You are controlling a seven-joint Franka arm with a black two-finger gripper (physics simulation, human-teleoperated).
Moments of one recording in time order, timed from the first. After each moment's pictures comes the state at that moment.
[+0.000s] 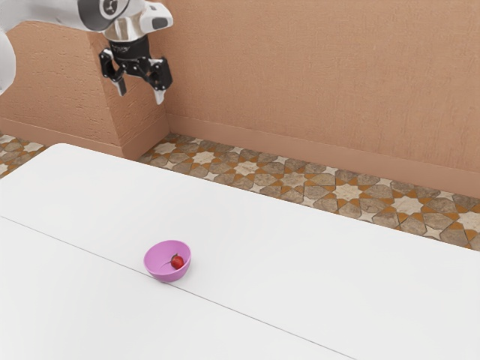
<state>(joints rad) -0.37 0.22 0.48 -1.33 0.04 1.66 -0.06</state>
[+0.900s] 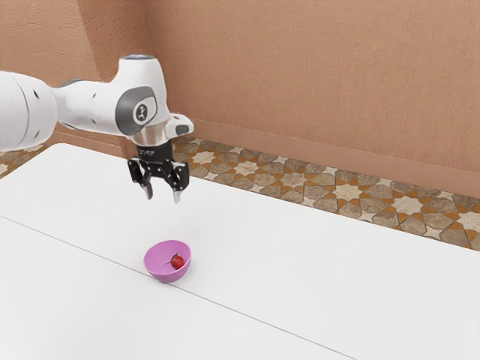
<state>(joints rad) -0.37 0.25 0.44 -1.81 -0.11 1.94 -0.07</state>
